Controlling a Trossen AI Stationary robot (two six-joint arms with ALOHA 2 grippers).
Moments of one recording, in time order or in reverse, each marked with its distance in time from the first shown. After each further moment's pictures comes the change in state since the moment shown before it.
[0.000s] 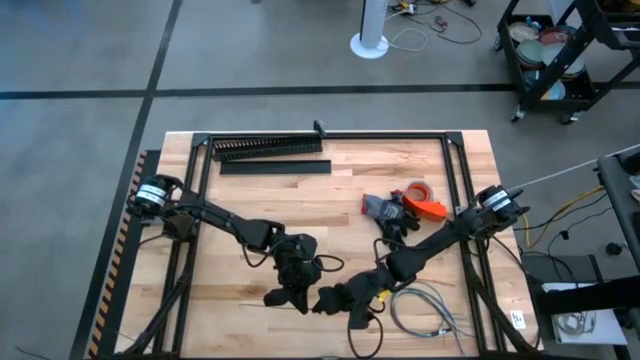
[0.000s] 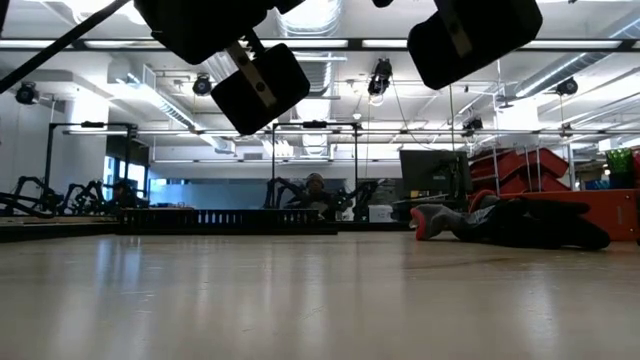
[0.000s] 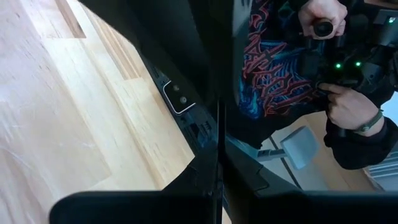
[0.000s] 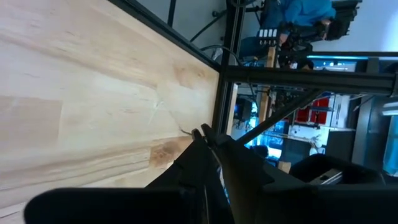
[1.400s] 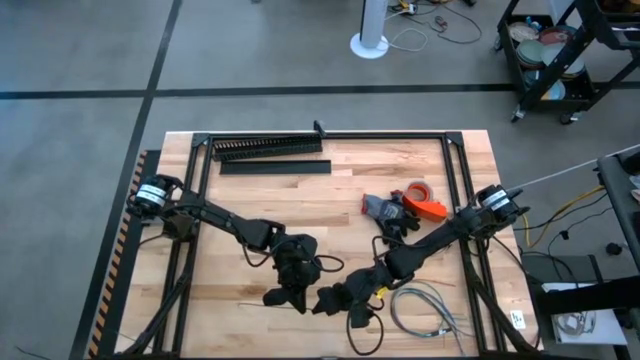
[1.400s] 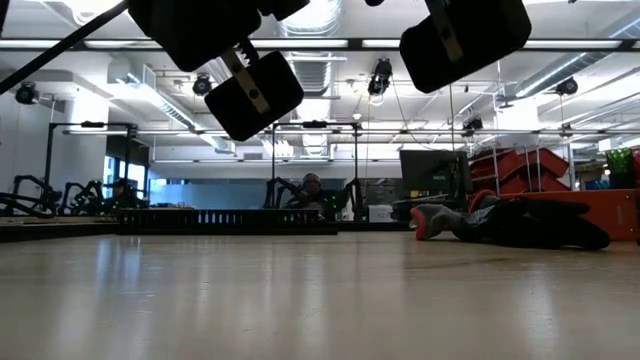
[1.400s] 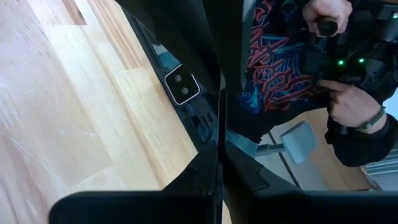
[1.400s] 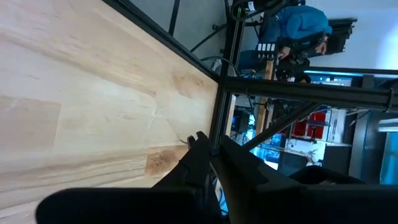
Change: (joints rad) left arm 0.000 0.000 0.000 -0.037 0.006 0.008; right arm -0.016 0.004 0.000 0.007 -0.062 -0.033
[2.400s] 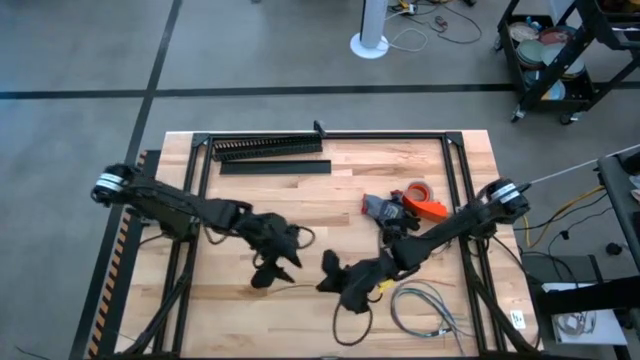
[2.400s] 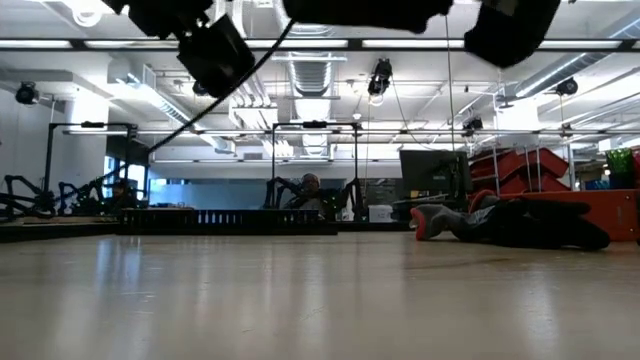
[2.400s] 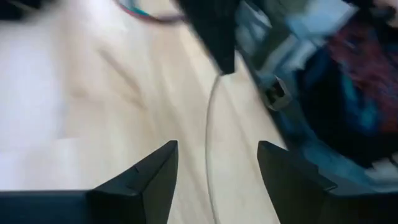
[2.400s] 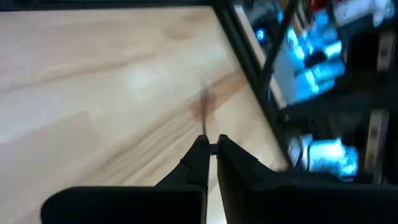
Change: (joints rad) left arm 0.045 -0.396 -0.160 -0.223 -0.494 0.121; right arm -0.031 -0.109 -0.086 -0.092 0.182 0.731
